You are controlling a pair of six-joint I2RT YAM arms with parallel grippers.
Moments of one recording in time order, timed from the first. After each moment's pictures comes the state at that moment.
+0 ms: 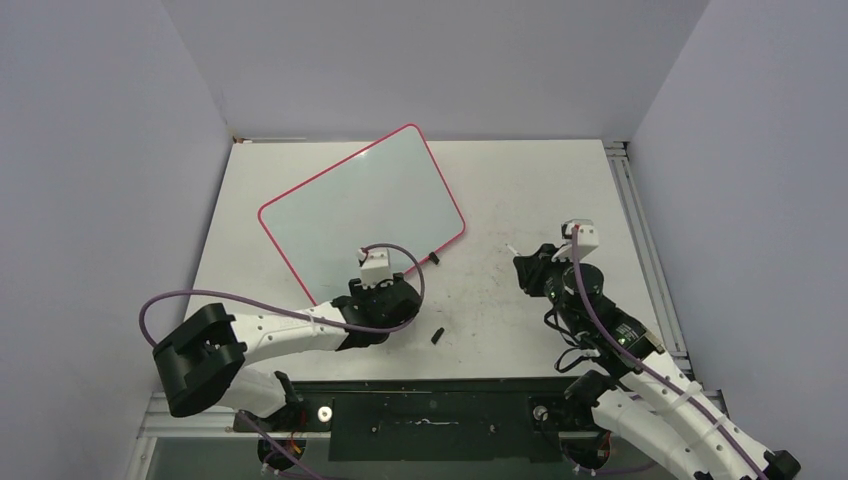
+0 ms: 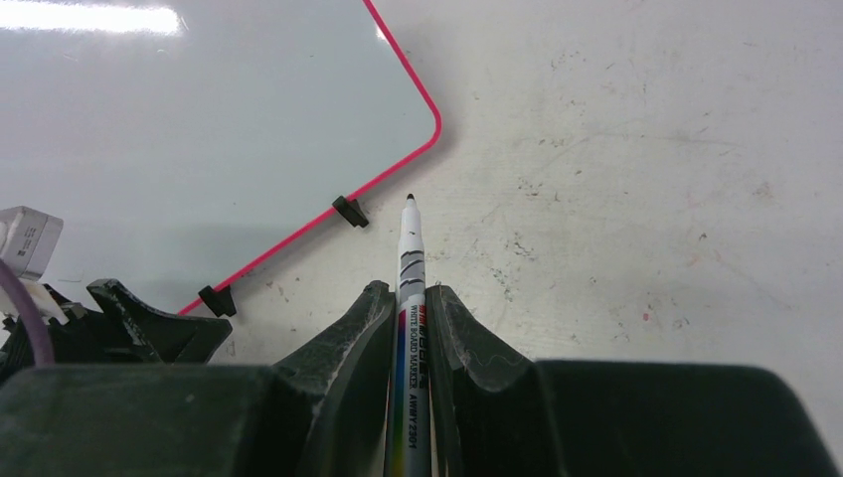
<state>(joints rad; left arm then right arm) -1.06 1.37 0.69 -0.30 -0.75 -0.97 0.63 0.62 0.62 -0.33 0.31 0.47</state>
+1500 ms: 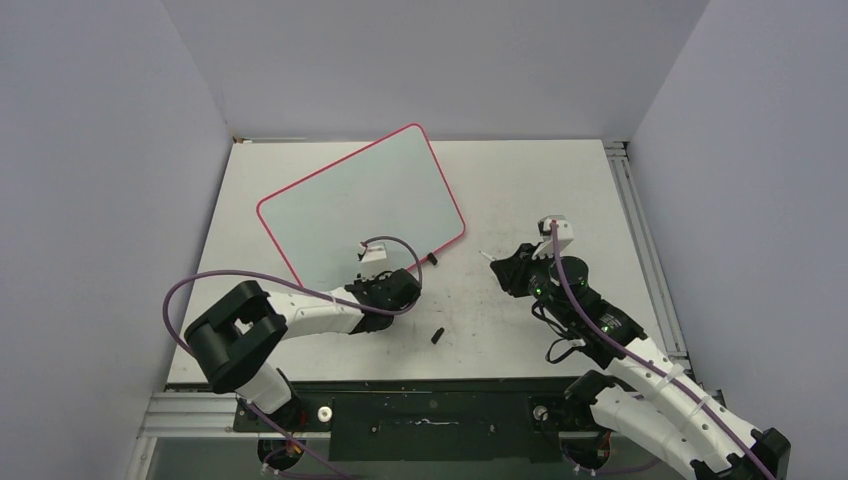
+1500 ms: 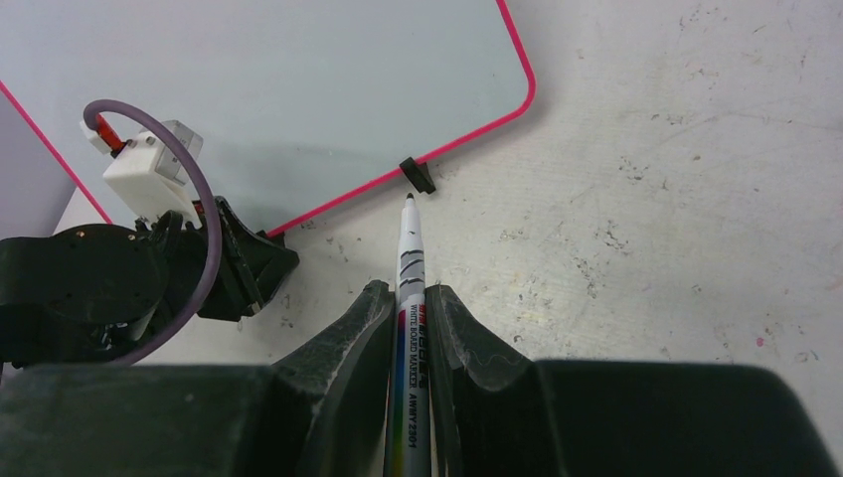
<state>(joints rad) -0.92 1.57 0.72 -0.23 -0.71 -0.97 0.63 0.72 0.60 -0.21 0.11 0.49</state>
